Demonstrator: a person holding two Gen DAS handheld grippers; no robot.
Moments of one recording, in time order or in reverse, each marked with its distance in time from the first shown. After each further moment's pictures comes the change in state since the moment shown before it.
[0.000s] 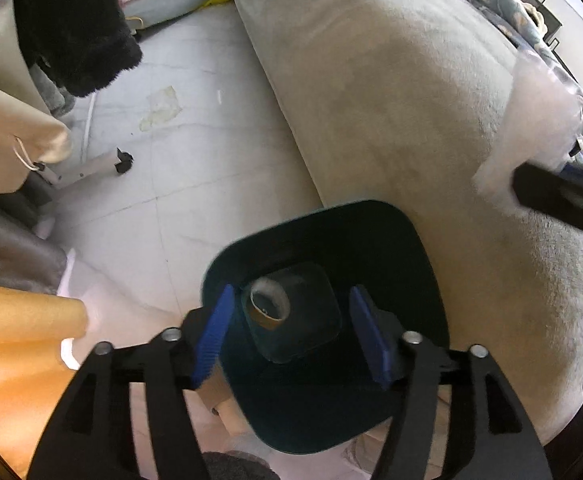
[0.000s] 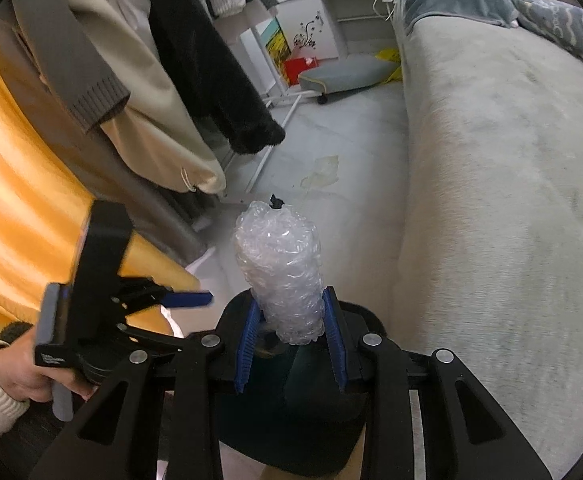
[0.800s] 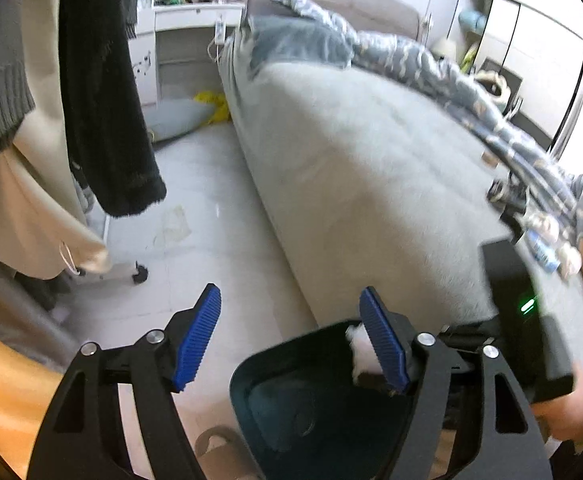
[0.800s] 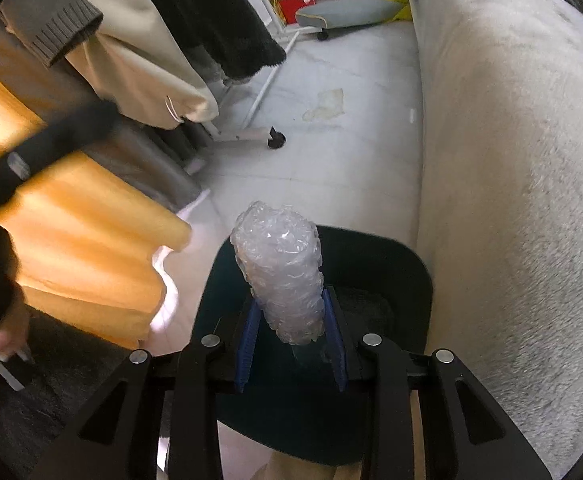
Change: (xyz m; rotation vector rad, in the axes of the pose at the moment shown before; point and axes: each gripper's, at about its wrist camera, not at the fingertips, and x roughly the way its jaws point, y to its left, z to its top) left arm -0.098 0.002 0.015 0.030 -0.446 -0.038; right arm 0.074 0.015 -0.029 0.032 0.213 -0.012
